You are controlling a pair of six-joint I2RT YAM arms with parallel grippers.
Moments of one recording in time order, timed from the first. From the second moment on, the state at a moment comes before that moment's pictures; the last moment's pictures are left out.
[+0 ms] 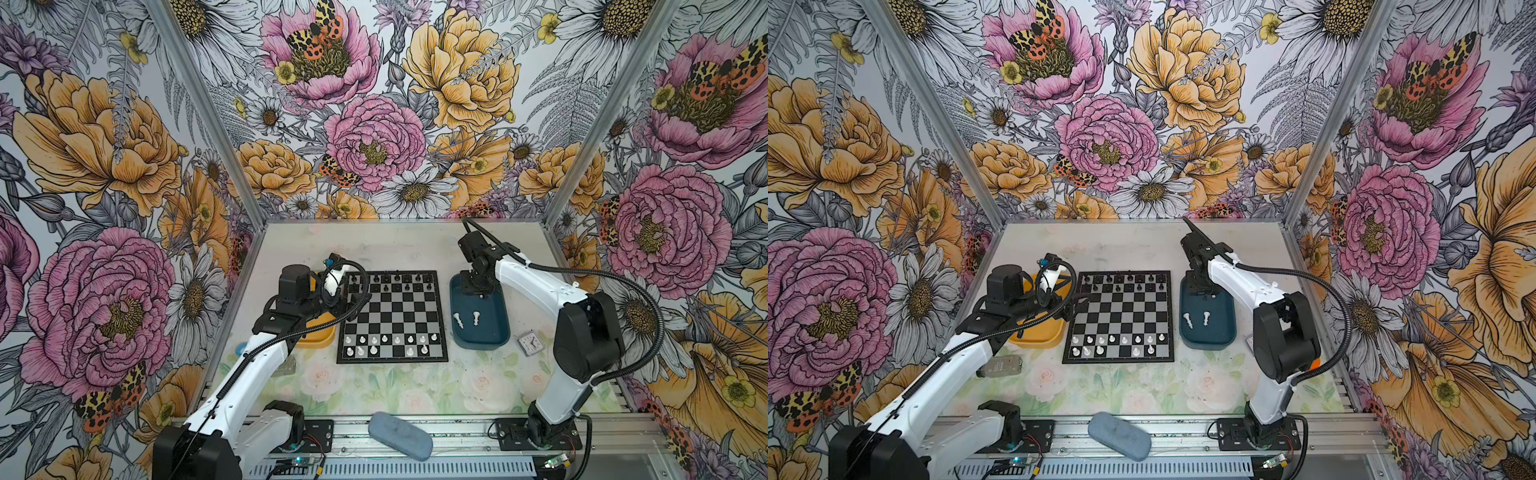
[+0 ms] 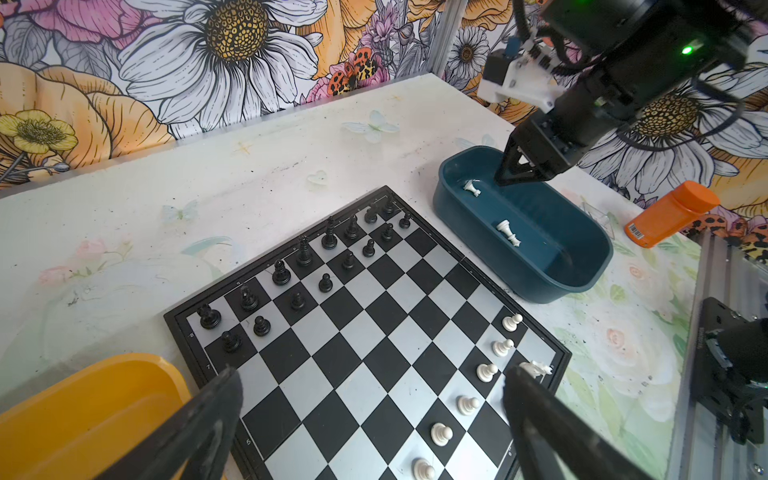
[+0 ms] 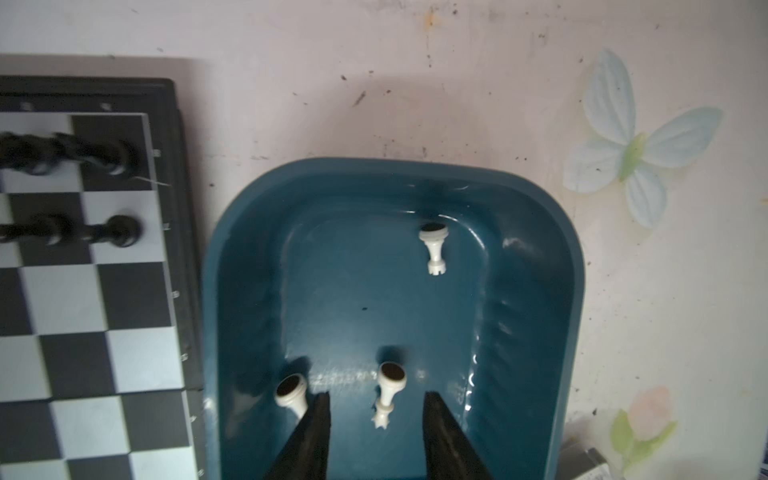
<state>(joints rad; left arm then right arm) -0.21 1.03 0.73 -0.20 0.55 0.10 0.35 1.78 1.40 -0.97 0.18 0.32</state>
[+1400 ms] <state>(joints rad) -0.21 1.10 0.75 -0.19 0.57 0.10 0.20 2.06 1.53 -0.91 0.12 0.08</state>
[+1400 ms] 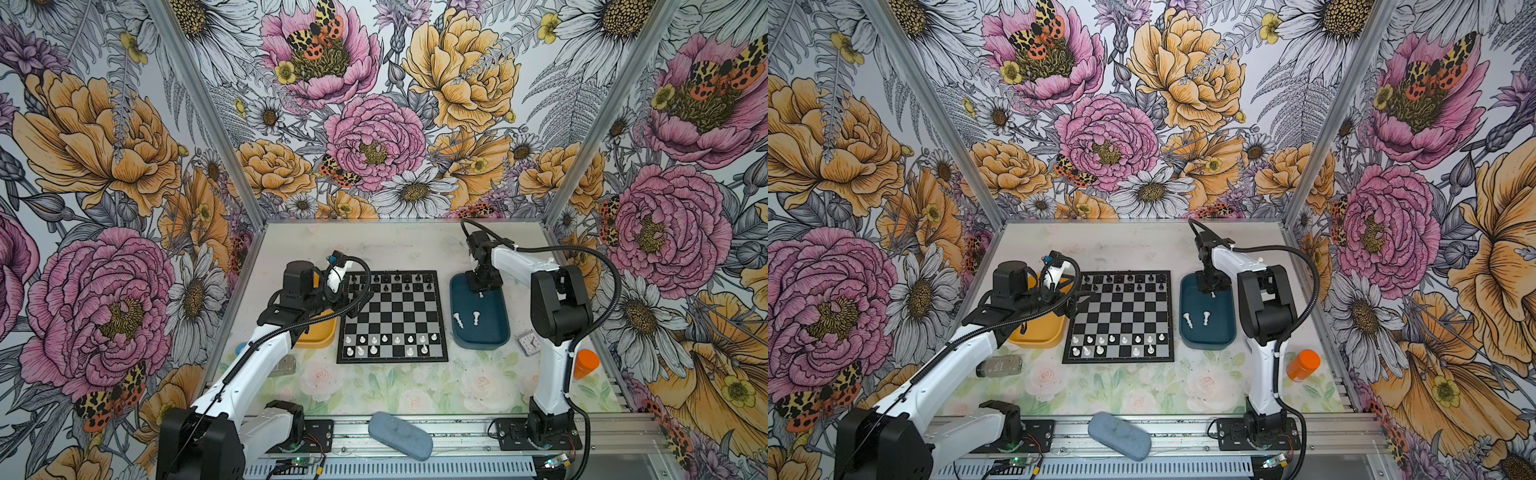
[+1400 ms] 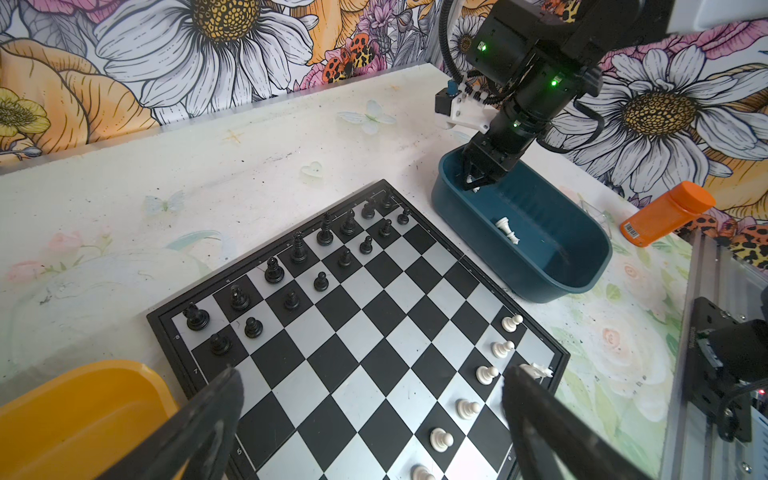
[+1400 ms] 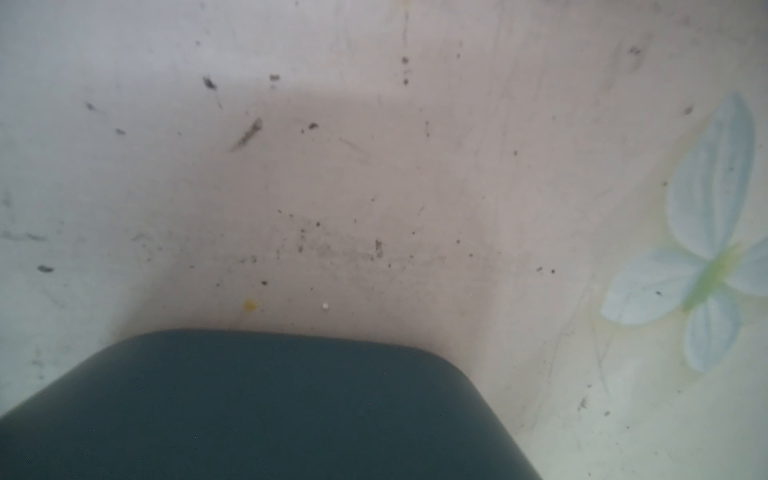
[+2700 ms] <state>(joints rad) -0.21 1.10 0.75 -0.19 0.57 0.10 0.19 2.08 1.53 -0.90 0.08 0.07</state>
